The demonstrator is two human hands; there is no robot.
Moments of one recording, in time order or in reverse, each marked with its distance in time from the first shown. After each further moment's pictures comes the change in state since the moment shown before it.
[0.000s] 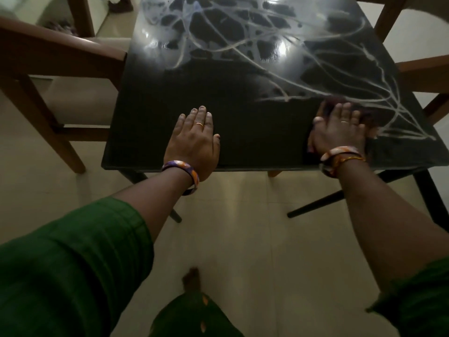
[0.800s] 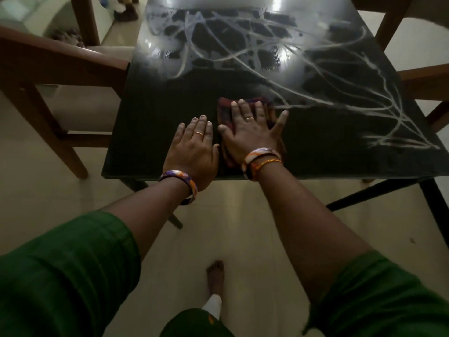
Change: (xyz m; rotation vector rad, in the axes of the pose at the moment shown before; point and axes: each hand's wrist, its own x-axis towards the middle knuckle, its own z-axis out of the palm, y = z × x) left_hand -0.003 -0.001 -0.002 -0.022 0.012 0.000; right_hand -0.040 -0.127 0.035 -0.118 -0.047 -0.473
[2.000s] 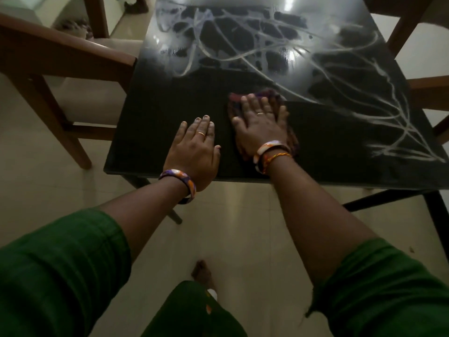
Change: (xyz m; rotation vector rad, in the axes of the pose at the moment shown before) left_hand 0.002 -0.001 -0.002 0.036 -0.012 -0.006; right_hand 0.025 0.021 -0.005 0.090 -0.005 -0.032
